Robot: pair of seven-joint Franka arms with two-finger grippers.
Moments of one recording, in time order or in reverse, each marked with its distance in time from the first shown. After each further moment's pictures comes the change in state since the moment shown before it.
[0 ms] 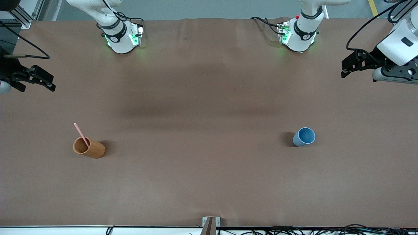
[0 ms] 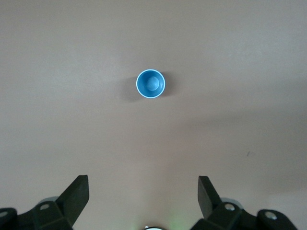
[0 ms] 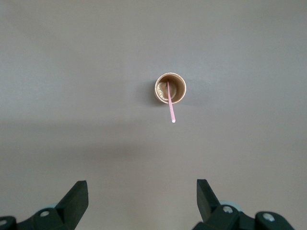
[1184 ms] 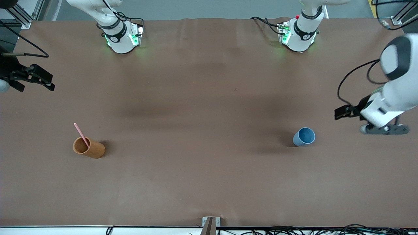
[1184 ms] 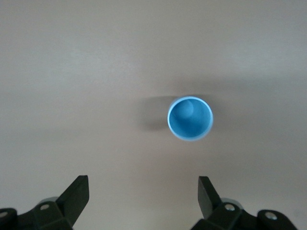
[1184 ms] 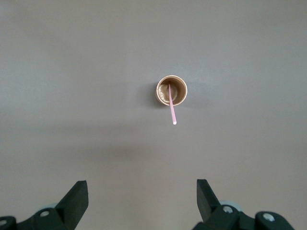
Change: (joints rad) left arm 0.030 0.225 0.088 -0.287 -0.005 0.477 0.008; right arm 0.000 0.001 0.004 0.008 0.002 -0.002 -0.009
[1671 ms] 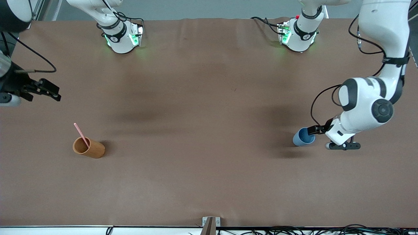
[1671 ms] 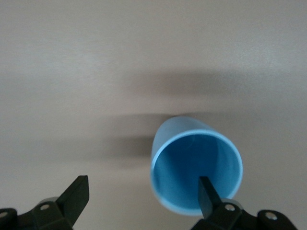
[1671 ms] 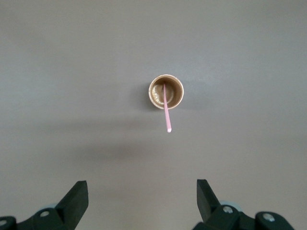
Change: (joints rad) left arm -0.004 0.205 -0.023 -0.136 -0.082 0.343 0.001; right arm -0.004 0.015 -0.038 -0.182 0.000 0.193 -0.004
